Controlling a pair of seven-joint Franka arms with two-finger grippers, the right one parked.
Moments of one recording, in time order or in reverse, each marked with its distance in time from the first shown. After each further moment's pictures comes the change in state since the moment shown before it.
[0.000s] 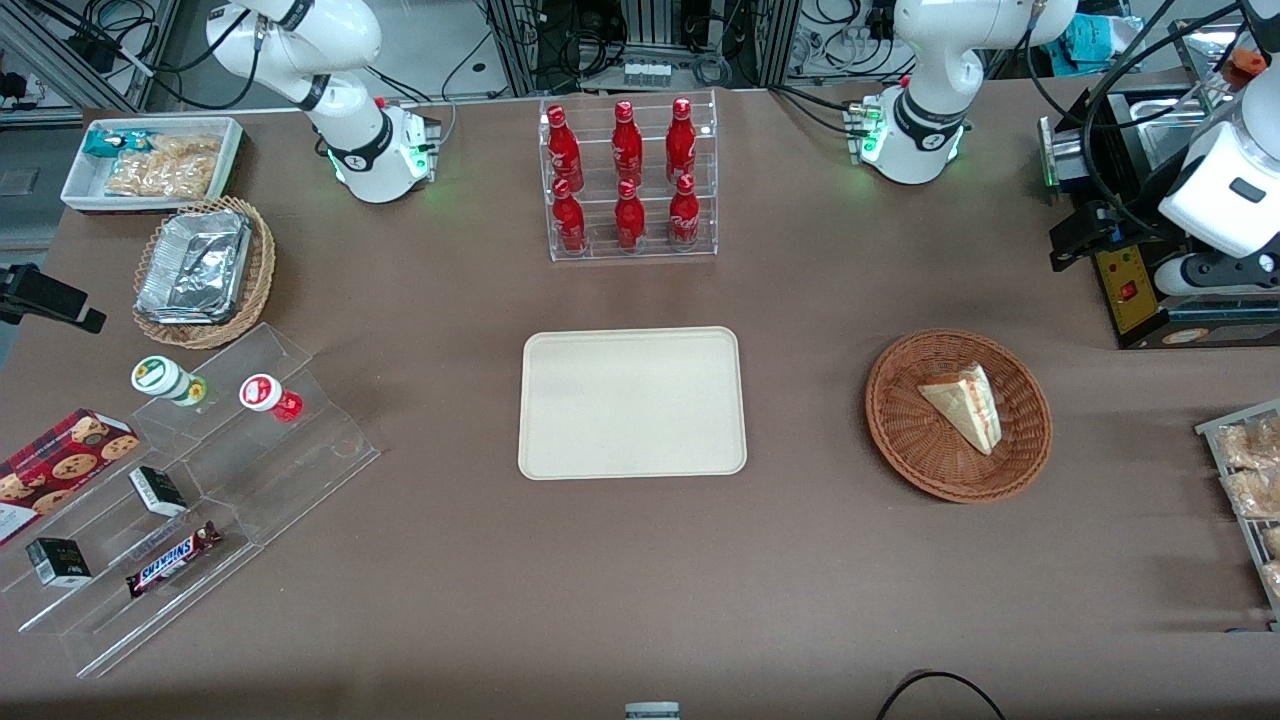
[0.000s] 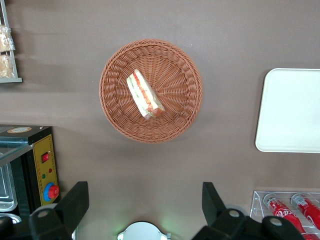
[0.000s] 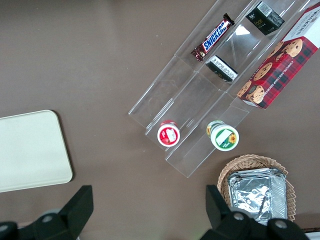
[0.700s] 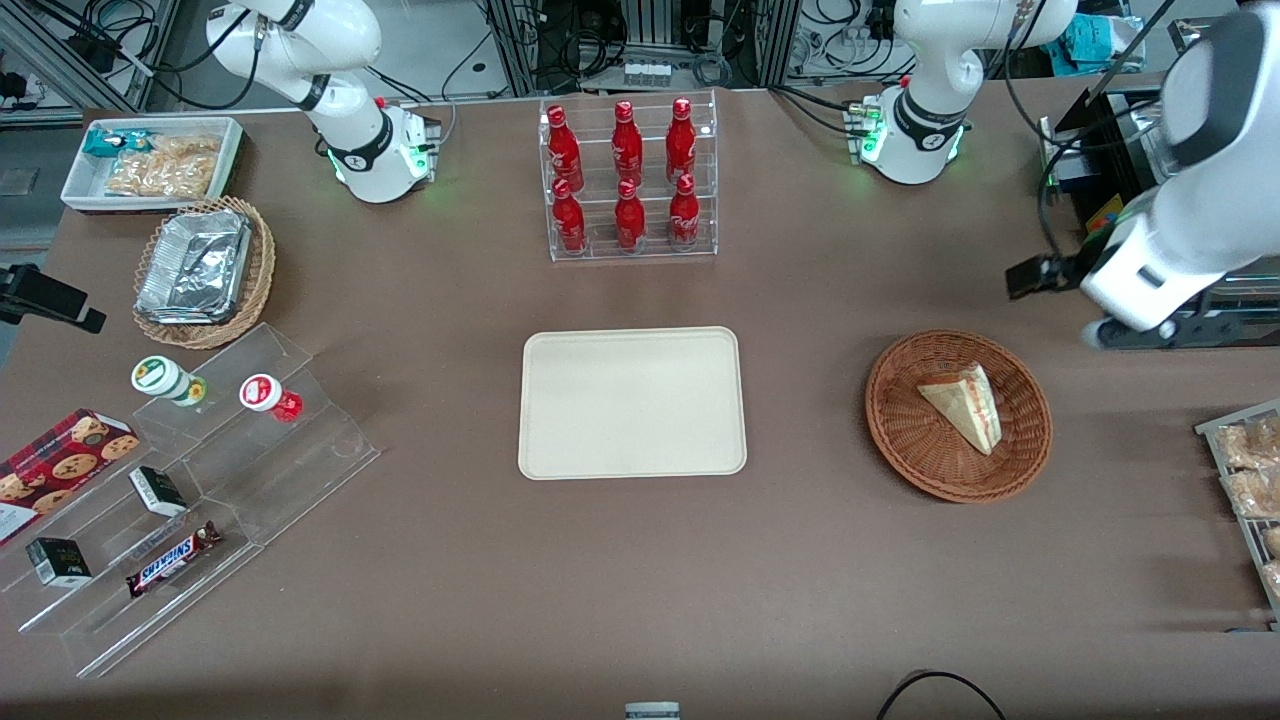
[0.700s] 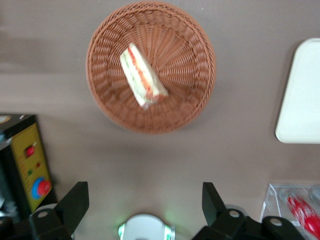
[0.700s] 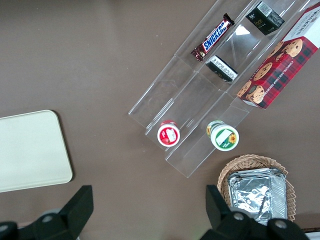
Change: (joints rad) arm 0.000 0.044 0.002 -0.243 0.001 0.165 0.007
